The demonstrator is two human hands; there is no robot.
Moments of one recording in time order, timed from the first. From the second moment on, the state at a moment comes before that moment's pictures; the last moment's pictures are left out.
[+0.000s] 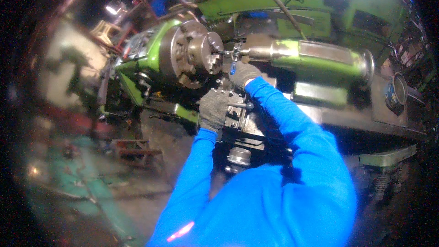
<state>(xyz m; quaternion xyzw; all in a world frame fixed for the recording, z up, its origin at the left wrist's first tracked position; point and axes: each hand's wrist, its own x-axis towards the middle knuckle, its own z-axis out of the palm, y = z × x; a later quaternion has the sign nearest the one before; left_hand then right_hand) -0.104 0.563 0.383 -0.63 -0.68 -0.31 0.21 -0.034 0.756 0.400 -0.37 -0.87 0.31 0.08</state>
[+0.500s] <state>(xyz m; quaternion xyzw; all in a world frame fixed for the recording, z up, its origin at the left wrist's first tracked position) -0.108 0.559 0.381 -0.65 -0.70 -0.25 0.19 -0.043 0.753 0.398 -0.34 -0.89 0.30 0.10</state>
